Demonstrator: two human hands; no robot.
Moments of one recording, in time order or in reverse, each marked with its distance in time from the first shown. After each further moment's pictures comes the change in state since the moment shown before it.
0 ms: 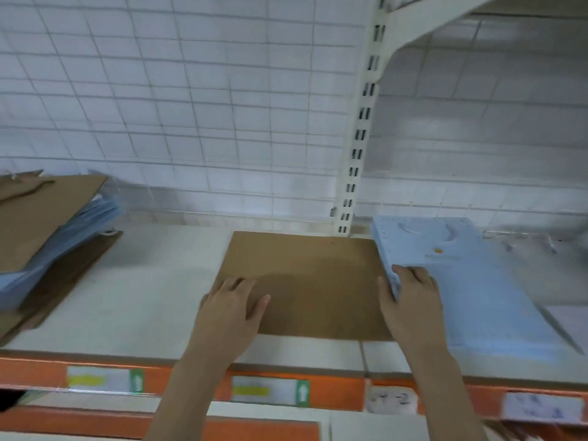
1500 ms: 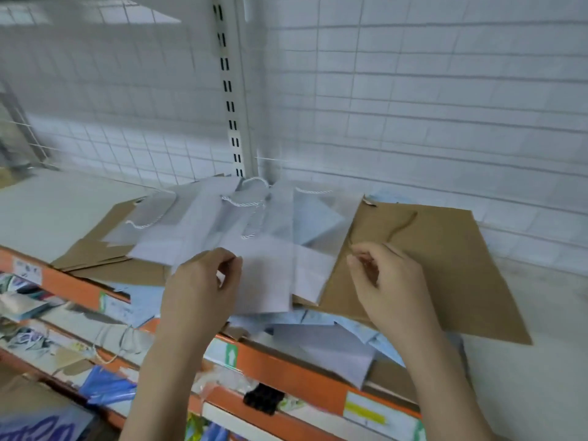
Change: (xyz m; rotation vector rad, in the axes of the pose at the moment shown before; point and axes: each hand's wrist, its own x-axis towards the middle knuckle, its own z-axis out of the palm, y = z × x) left_hand -0.040 -0.515 -0.268 -0.047 0.487 -0.300; right_hand -0.123 -0.584 0.170 0.460 -0.213 -0.479
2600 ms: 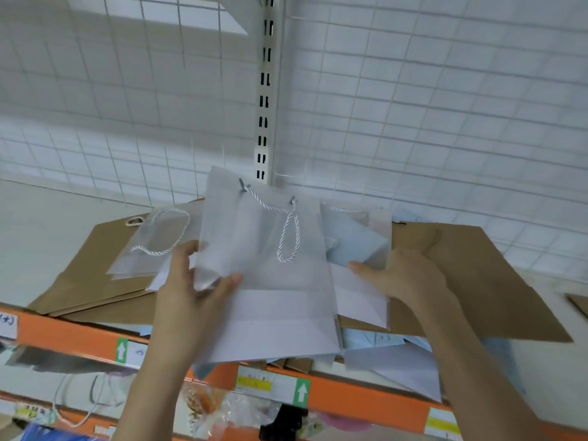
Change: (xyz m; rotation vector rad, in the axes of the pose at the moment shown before) left_hand 0.047 -0.091 -0.038 -0.657 -0.152 -0.257; right_hand 0.054 -0.048 0.049 -0.586 -0.338 0.584
